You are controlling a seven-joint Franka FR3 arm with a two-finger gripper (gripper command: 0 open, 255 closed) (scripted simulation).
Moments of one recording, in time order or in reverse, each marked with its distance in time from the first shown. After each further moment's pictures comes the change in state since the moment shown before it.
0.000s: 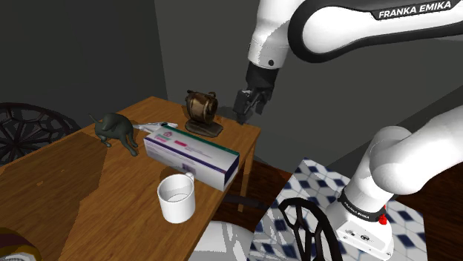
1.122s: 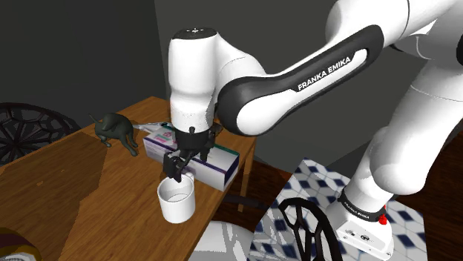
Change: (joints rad) arm 0.020 0.583 0.340 0.276 -0.282 0.242 0.437
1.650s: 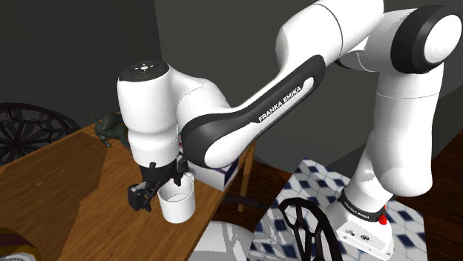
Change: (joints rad) arm 0.143 0.324 -0.004 0.233 -0.257 -0.019 0.211
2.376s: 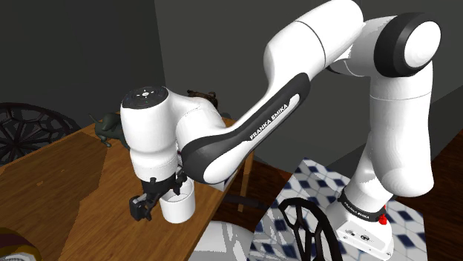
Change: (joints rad) arm 0.026 0.072 -0.031 -0.013 -0.061 0.068 0.040
